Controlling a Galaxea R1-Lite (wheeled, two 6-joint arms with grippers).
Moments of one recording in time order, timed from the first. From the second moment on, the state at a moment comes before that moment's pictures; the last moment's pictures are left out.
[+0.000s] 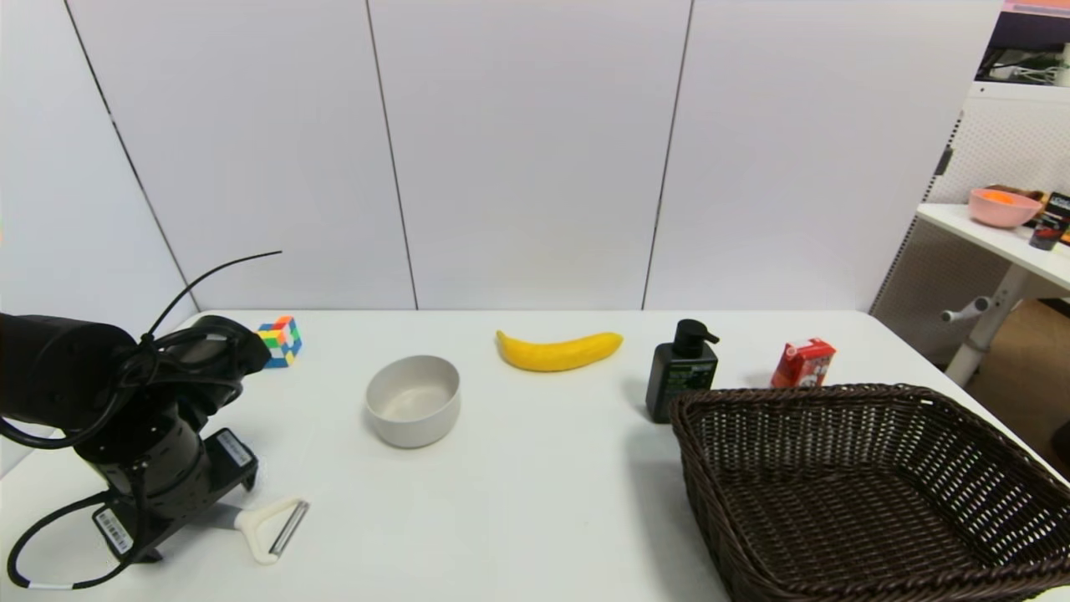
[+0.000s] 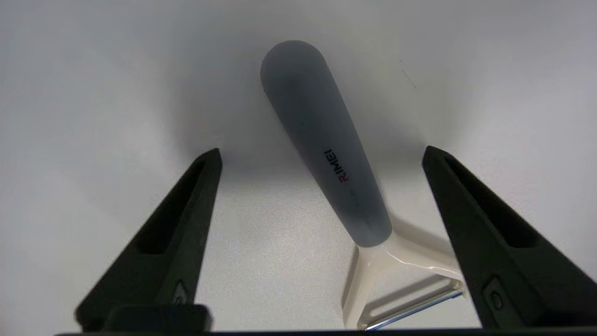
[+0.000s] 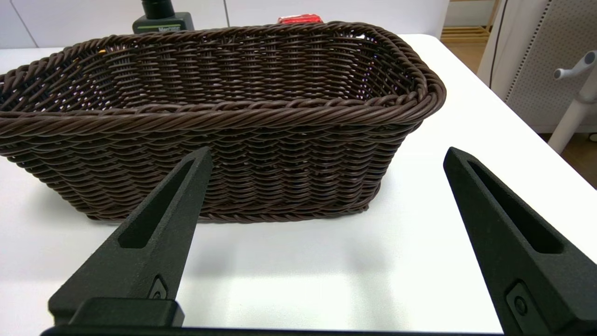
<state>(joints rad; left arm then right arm) -0.16 1.73 -0.89 0.52 0.31 -1.06 0.00 0.00 0.00 0.00 -0.01 0.03</state>
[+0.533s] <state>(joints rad) -0.16 1.73 -0.89 0.53 0.30 -1.06 0.00 0.00 0.00 0.00 -0.01 0.03</state>
